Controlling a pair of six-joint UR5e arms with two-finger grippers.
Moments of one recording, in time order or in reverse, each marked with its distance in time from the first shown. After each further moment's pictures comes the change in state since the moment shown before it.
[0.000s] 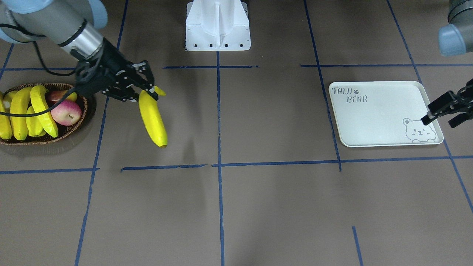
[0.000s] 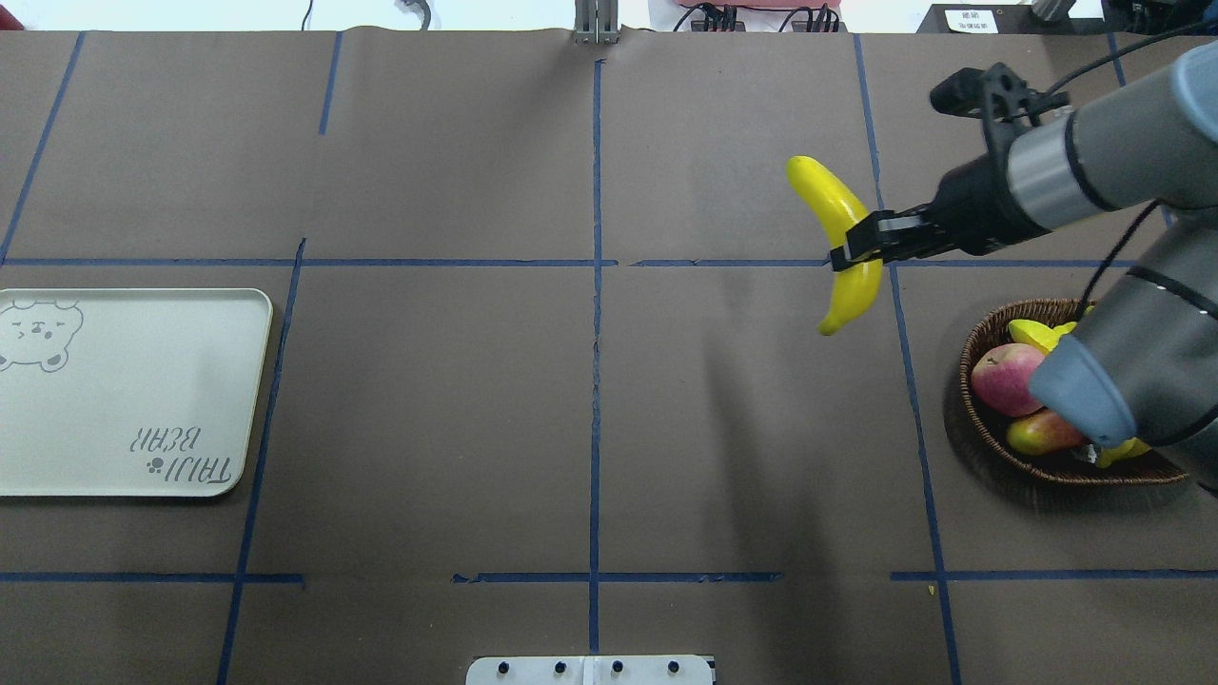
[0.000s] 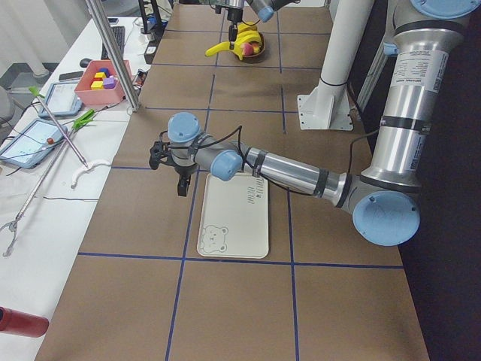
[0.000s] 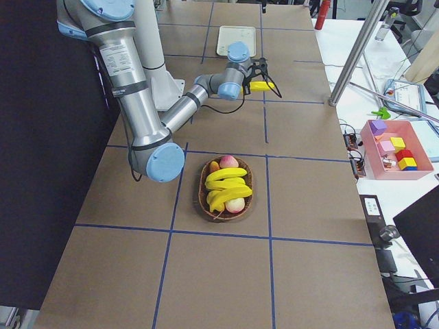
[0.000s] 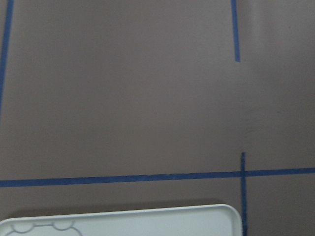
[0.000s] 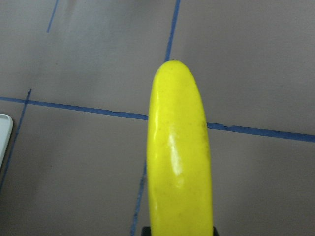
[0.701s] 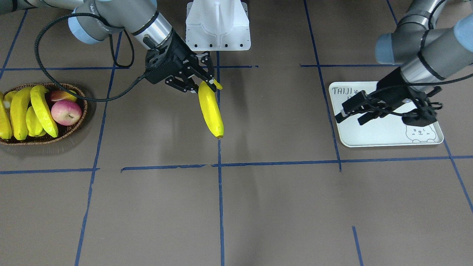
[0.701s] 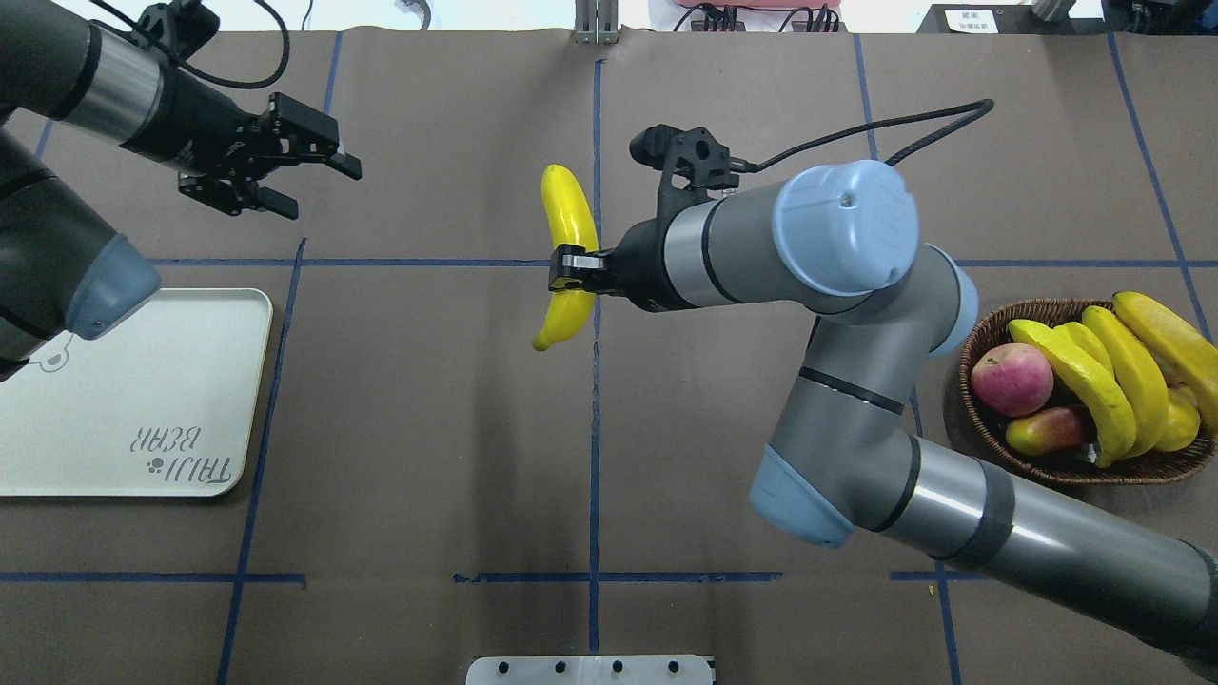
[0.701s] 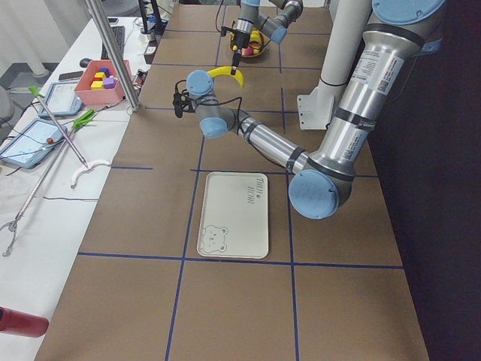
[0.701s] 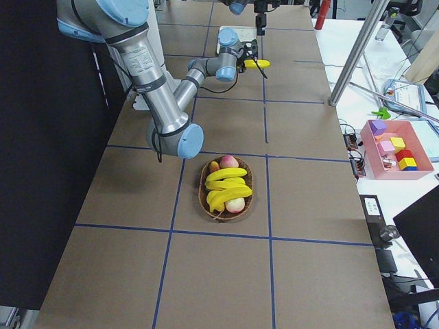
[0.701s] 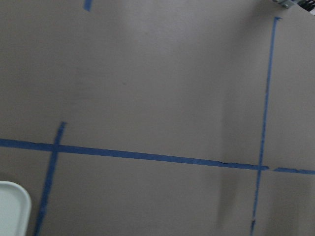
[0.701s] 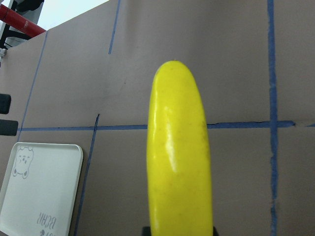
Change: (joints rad) left arm 0.267 -0.241 0.022 -0.280 0.021 -0.681; right arm -0.182 0.238 -0.165 0.100 -0.231 0.217
